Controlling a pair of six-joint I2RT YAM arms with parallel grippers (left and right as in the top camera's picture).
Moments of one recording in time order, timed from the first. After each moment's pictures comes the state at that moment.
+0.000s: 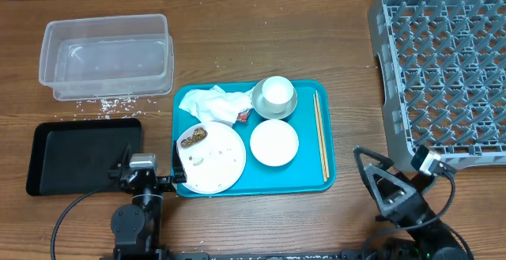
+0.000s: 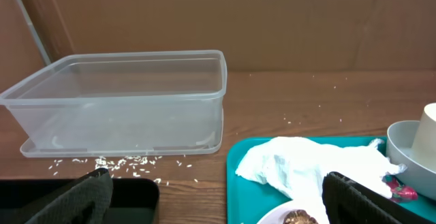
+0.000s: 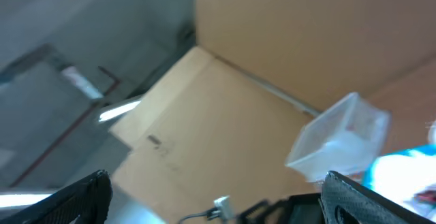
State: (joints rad) left arm 0.02 0.02 0.01 -0.08 -0.03 0.01; right arm -0.16 0.01 0.03 0.61 -0.86 1.61
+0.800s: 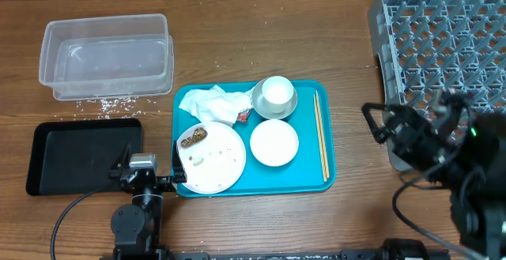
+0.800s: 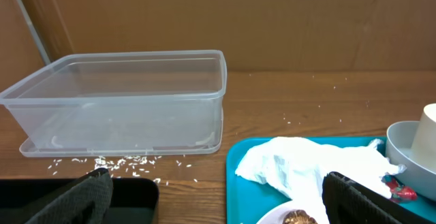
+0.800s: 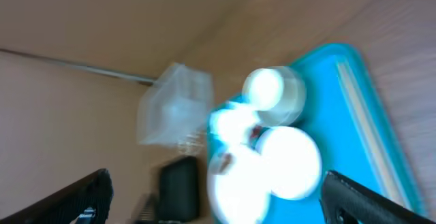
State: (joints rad) left arm 0.02 0.02 0.01 -0.08 -0.03 0.00; right arm -0.06 0.80 1.10 -0.91 -0.56 0.68
